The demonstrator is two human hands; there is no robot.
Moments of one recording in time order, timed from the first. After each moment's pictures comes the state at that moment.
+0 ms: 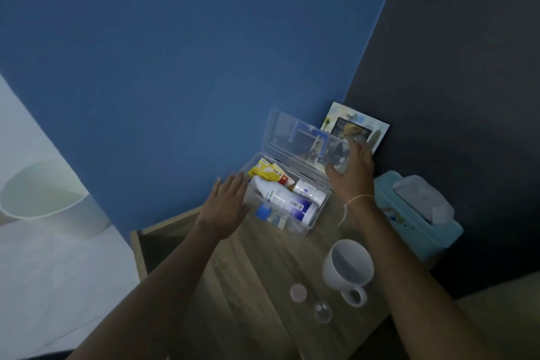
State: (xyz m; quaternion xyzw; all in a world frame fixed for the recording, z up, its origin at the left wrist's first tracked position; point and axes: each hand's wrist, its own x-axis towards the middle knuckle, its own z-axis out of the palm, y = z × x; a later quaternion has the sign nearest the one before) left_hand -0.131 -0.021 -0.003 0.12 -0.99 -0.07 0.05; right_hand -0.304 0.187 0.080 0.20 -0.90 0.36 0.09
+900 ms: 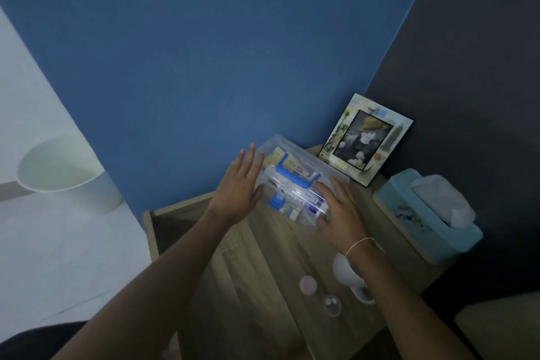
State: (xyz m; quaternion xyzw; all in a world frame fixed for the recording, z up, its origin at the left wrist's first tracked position) left_hand -0.132 -0.023 0.004 0.12 -0.96 -0.18 0.15; right_hand -0.234 0.201 0.028 0.37 -0.90 0.22 -0.03
